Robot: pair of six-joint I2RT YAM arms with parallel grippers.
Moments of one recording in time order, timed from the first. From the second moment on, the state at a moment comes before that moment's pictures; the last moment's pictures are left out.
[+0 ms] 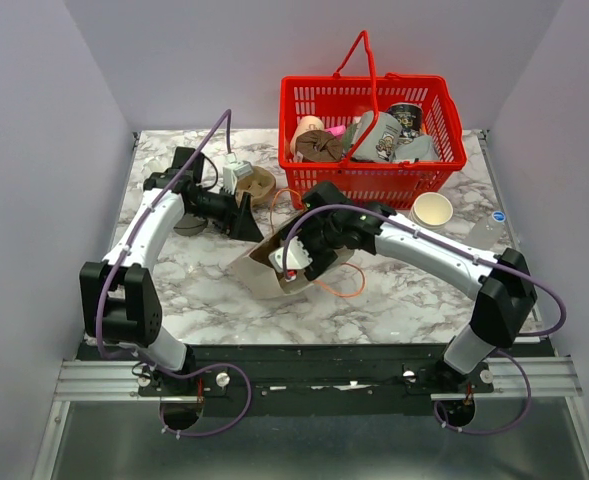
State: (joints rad) left arm -0.12 1.55 1.31 -0.93 0.99 0.33; right arm 0.87 1.64 1.39 -0.68 -0.28 -1.41
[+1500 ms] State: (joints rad) left arm -0.09 1.80 1.41 -0.84 0.75 0.31; right arm 0.81 1.62 1.33 -0.51 -0.44 -1.52
